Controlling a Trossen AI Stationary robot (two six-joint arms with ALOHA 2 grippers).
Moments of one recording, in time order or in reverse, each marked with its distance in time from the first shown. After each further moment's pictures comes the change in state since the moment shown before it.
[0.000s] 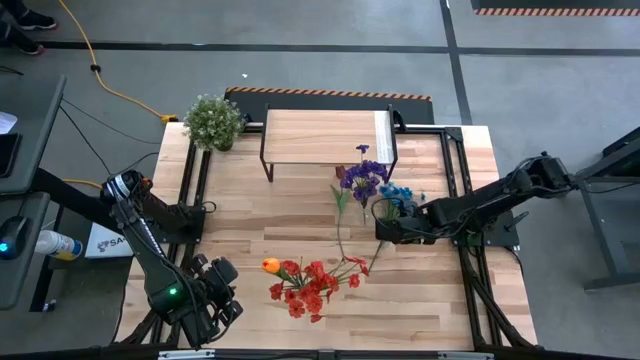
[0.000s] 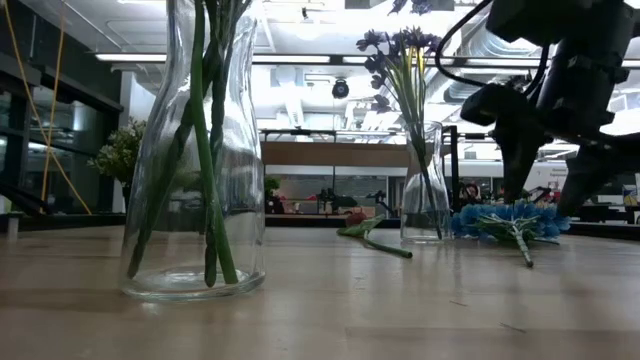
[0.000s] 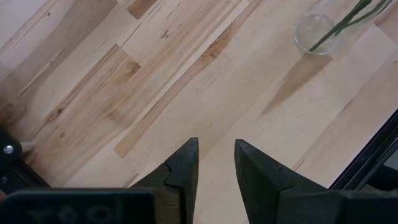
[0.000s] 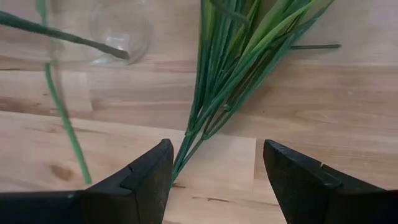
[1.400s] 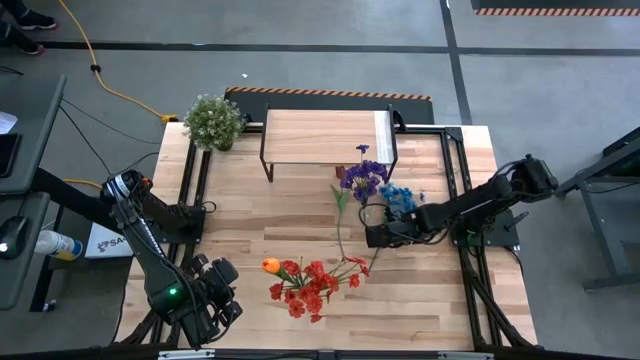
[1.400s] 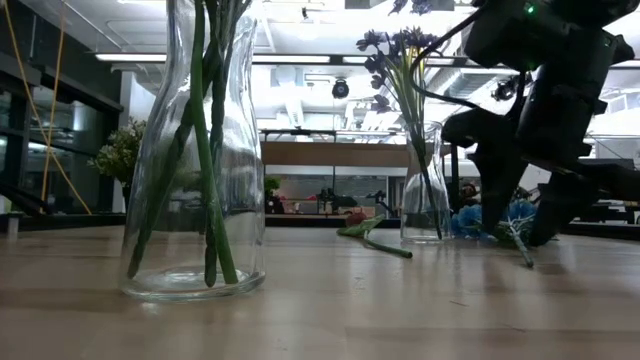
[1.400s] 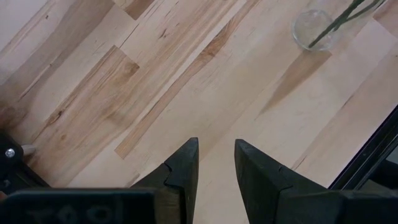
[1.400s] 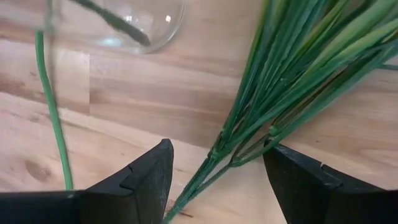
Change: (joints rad) left arm 0.000 0.000 0.000 0.003 0.004 0.026; right arm -0.009 0.162 0.001 0.181 0.008 -0.176
